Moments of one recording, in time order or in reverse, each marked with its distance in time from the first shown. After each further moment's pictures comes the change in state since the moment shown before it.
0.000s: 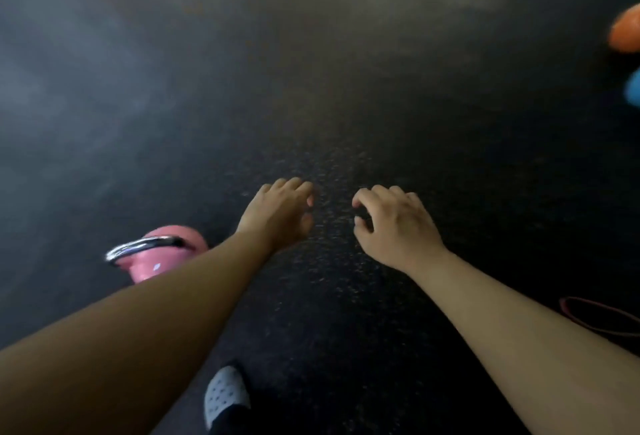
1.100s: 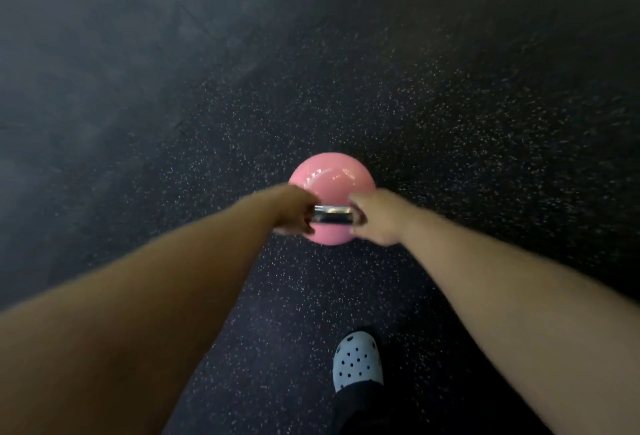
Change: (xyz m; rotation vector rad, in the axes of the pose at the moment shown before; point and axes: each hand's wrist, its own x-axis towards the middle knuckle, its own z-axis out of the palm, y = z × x) left_hand -0.181 -0.417 0.152 -0.236 -0.617 -0.373; right_hand 0.170 -0.308 0.346 0.216 -0.852 -0.140
